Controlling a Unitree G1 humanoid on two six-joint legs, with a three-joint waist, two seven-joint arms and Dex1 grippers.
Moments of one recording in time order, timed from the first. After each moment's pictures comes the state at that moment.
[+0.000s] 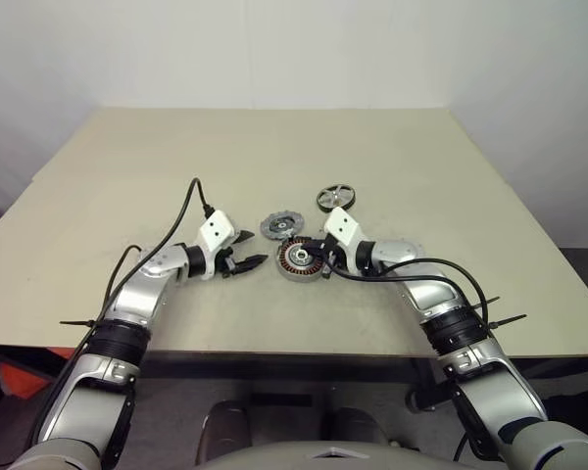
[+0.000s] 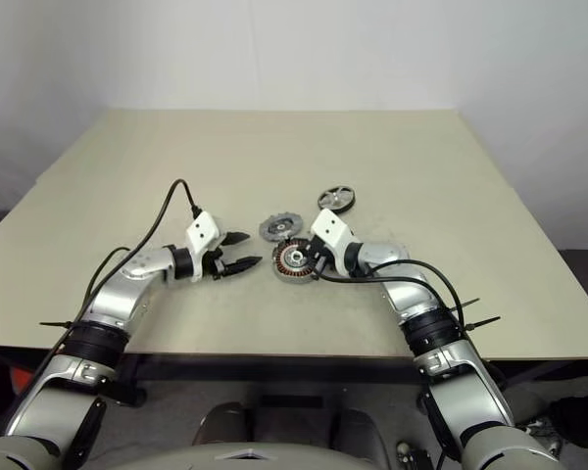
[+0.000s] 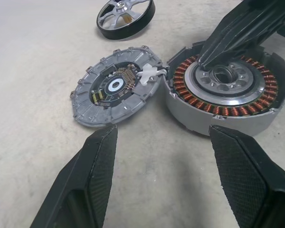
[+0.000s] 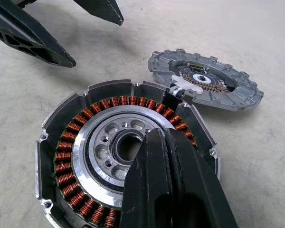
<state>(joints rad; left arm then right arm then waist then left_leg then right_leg) -0.44 0.44 -0.13 0.31 -0.15 0.13 -0.91 -0.53 -0.35 0.28 0.26 0.03 0.31 0.82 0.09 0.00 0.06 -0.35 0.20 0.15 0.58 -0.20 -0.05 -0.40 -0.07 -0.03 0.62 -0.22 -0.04</state>
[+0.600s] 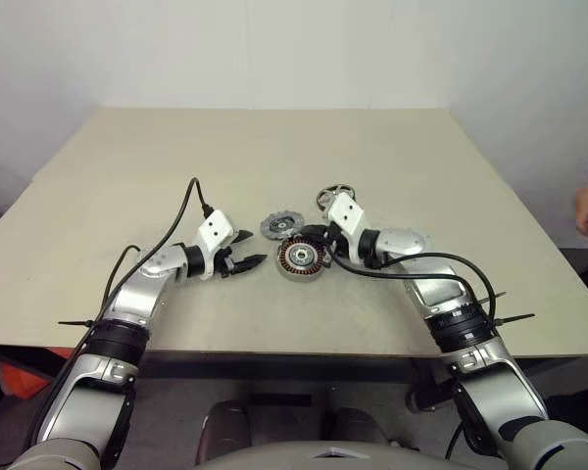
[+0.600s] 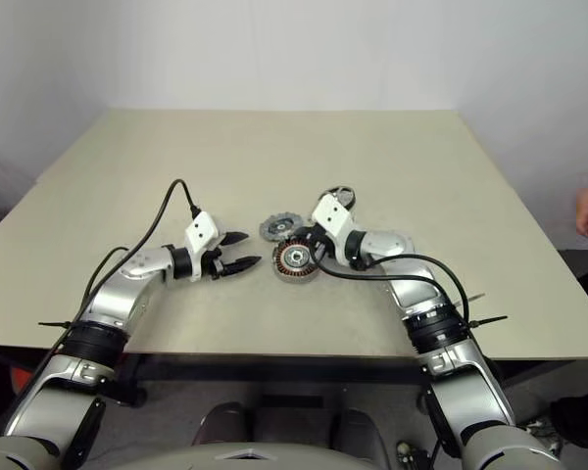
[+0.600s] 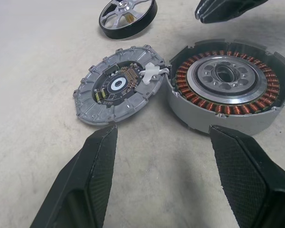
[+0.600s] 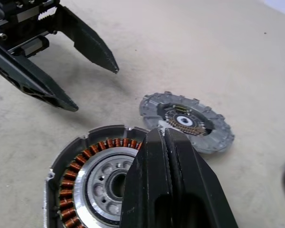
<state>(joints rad) -0.44 0.44 -0.13 0.31 -0.15 0.13 -0.91 -0.53 -0.34 0.24 0.16 0.05 0.33 0.82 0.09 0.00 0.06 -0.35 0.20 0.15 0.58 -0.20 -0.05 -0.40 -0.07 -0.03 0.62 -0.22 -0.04</state>
